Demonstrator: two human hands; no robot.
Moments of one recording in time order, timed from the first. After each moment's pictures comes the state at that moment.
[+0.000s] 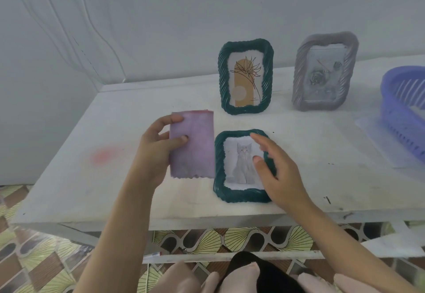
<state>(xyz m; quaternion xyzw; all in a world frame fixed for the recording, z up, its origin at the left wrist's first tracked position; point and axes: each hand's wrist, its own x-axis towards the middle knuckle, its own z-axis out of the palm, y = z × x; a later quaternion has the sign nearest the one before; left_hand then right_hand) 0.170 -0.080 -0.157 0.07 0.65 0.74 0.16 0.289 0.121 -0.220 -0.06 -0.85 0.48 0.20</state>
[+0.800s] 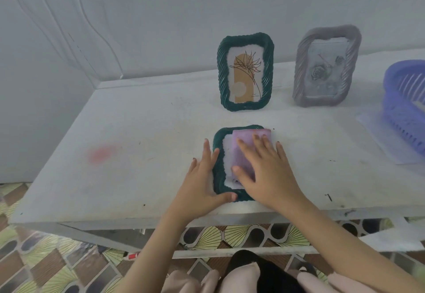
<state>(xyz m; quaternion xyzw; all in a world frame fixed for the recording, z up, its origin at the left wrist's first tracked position) 0.211 -0.053 -0.239 0.34 0.87 0.33 0.14 0.273 0.116 -0.230 -0.07 -0.98 0.17 0.06</state>
